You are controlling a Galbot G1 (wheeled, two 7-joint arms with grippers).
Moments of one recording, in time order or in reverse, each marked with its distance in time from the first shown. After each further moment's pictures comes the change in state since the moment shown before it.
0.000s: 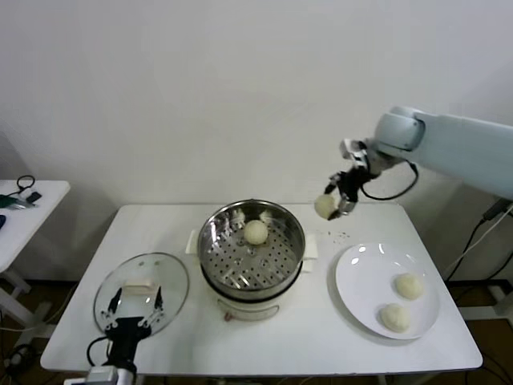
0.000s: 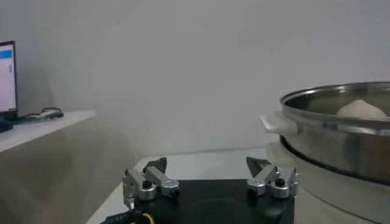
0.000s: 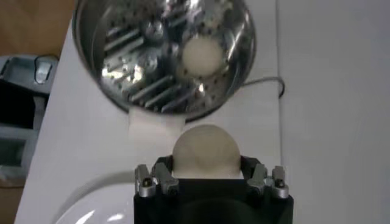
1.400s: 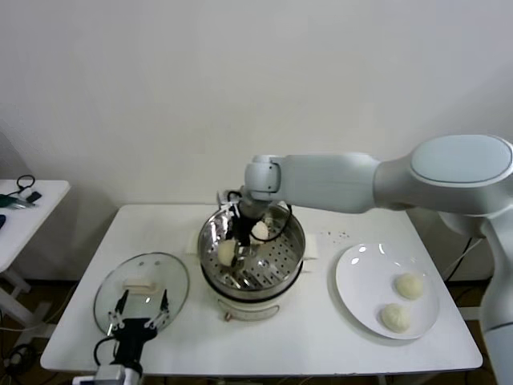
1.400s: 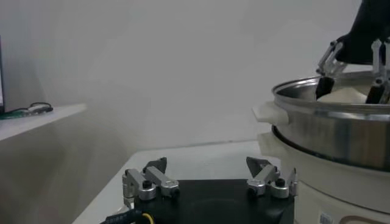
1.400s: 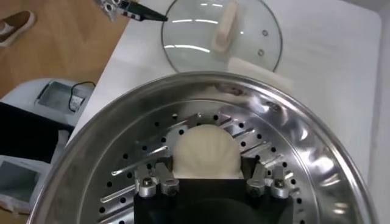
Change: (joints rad) left arm -0.027 0.006 0.025 0.035 0.014 0.014 -0.006; right arm -0.250 0.408 0.007 -0.087 0.065 -0.060 0.140
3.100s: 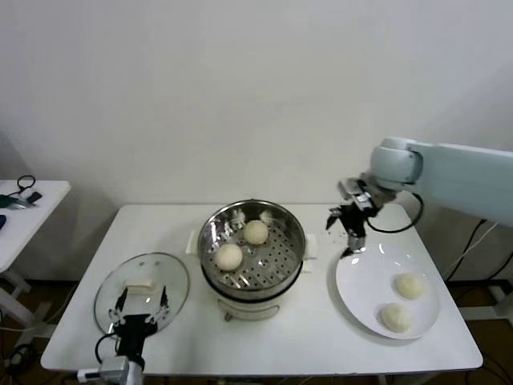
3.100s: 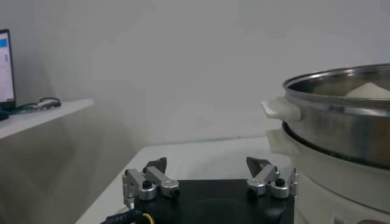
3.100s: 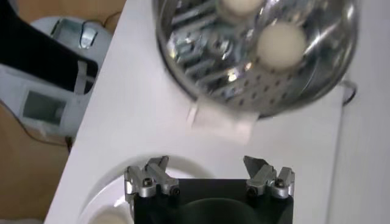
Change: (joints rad) left arm -0.033 -0.033 -0.006 0.010 0.030 0.045 -0.021; right arm 0.143 -0.737 -0.025 0.368 -0.415 0.097 -0.178
